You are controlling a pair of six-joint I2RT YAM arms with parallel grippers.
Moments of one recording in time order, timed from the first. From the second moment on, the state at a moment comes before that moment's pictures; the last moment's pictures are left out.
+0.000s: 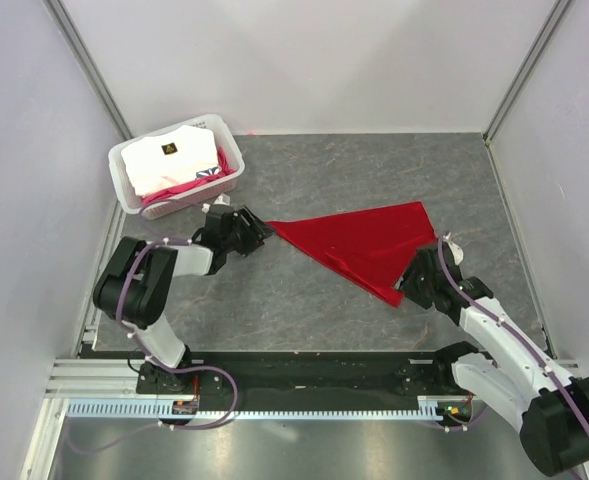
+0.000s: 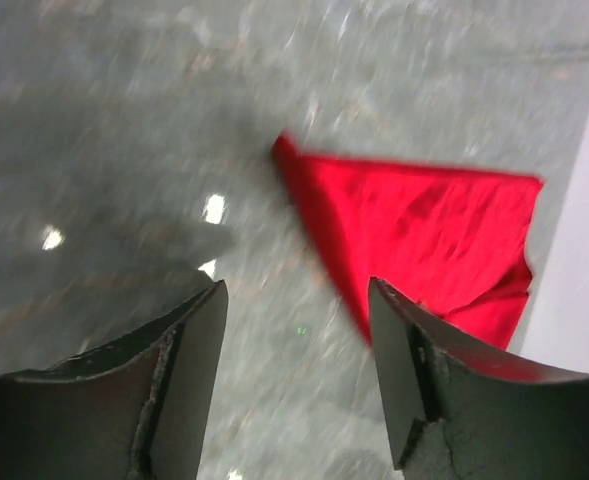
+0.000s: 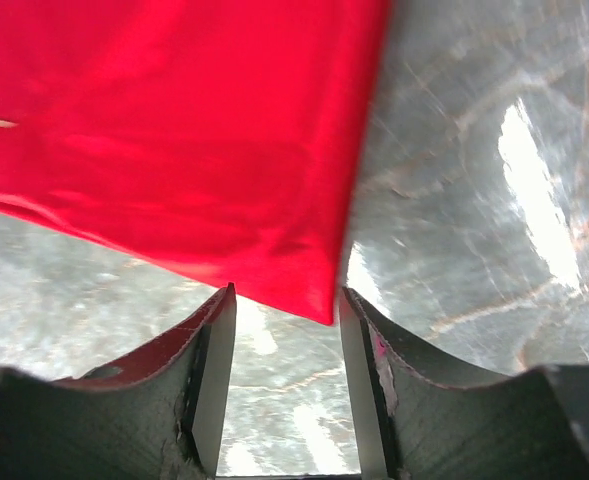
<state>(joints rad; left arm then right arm) -0.32 1.69 0.66 0.40 0.18 -0.96 0.32 0.88 0.47 -0.56 0.10 0.87</state>
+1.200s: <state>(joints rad) -0.32 1.87 0.82 0.42 0.08 -0.94 0.45 1.36 0.71 -0.21 0.05 0.72</state>
